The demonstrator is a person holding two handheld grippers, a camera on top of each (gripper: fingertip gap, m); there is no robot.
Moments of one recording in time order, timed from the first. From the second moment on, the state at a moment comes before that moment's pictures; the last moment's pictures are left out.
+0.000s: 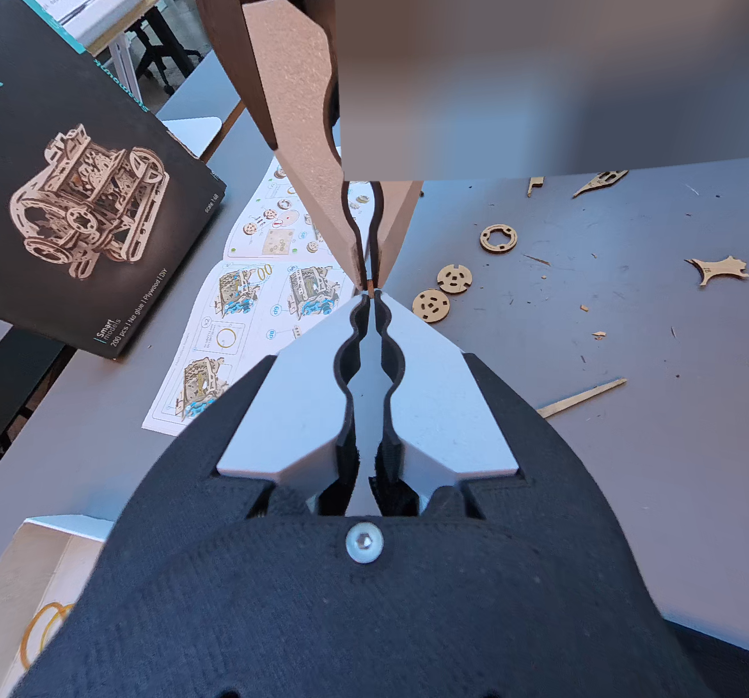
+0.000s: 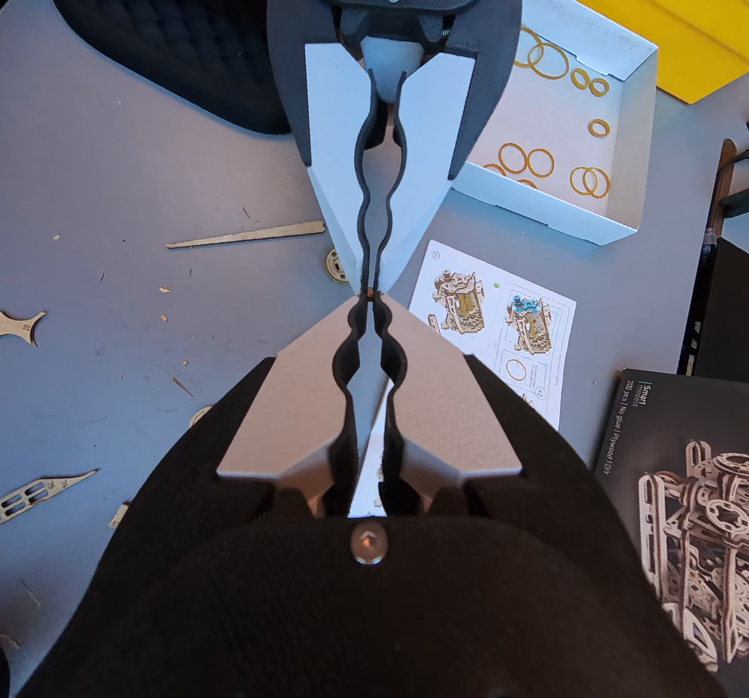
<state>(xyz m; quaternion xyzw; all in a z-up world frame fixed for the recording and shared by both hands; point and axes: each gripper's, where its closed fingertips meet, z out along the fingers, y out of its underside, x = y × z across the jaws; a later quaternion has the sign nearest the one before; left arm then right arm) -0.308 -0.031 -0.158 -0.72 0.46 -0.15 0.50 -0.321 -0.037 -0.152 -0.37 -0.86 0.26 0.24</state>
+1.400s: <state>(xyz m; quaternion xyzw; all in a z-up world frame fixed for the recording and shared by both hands) -0.288 -0.109 -0.102 -0.62 0.39 -0.60 0.32 -0.306 -0.107 -0.102 -0.14 -0.90 0.31 0.29</state>
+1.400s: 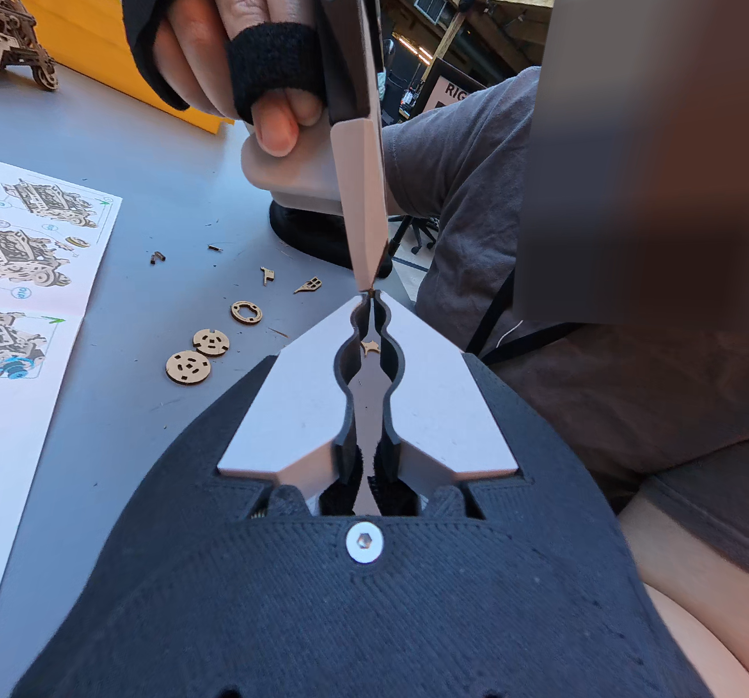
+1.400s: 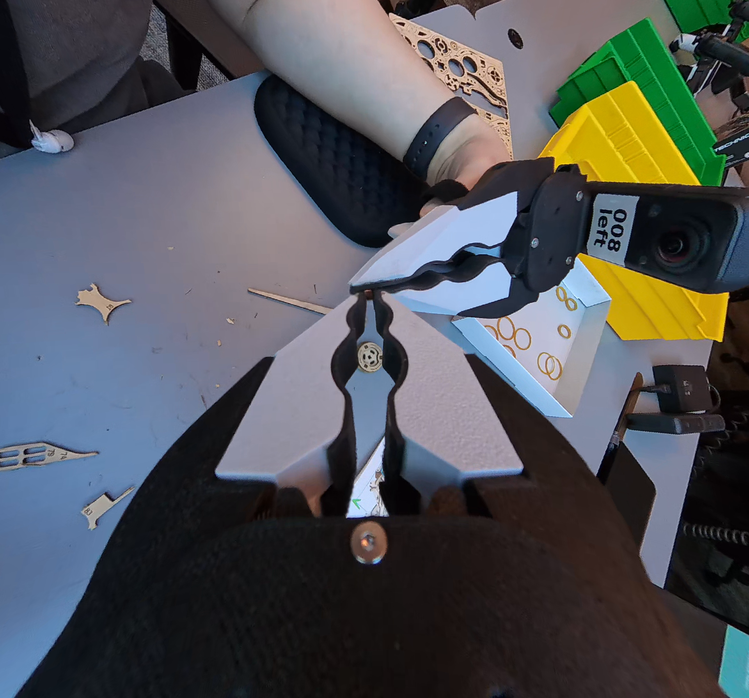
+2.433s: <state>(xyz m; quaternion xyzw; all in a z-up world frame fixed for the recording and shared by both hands) -0.286 -0.050 -0.185 -0.78 0.41 -0.32 0.35 -0.274 -0.024 -0.198 -0.31 -0.92 0.19 0.14</state>
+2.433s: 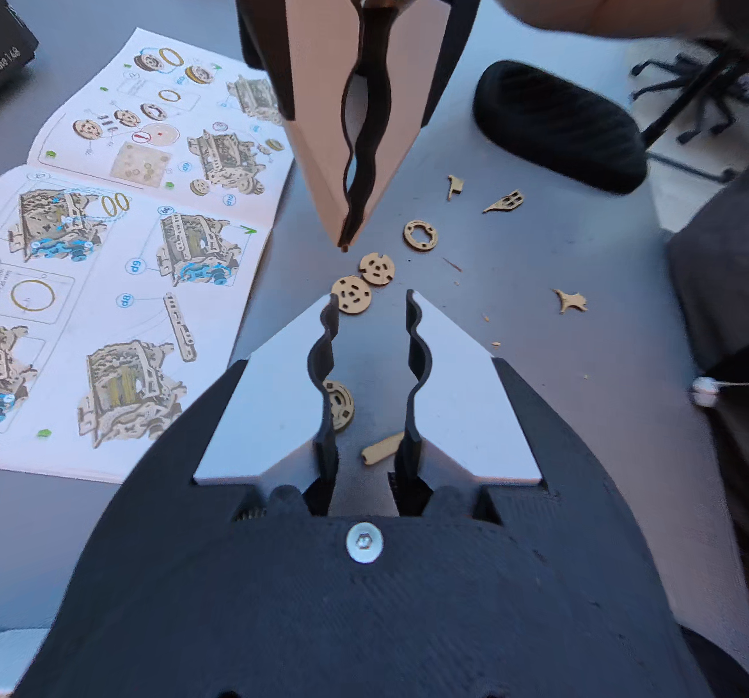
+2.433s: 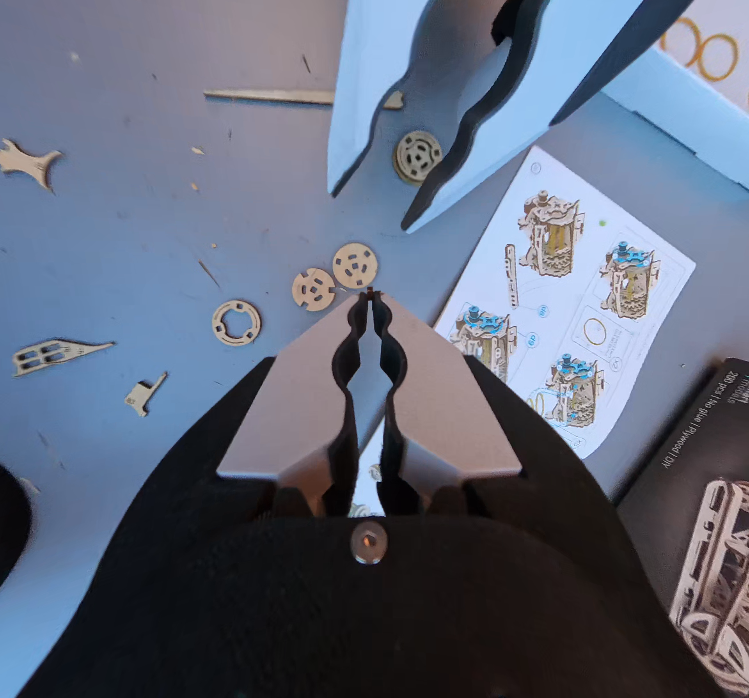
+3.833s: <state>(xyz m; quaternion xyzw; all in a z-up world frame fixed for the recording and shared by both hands) -0.344 -0.039 -0.154 -0.76 0.39 -0.26 0.46 -0.274 -0.027 -0.227 -0.22 -0.97 0.02 0.05</state>
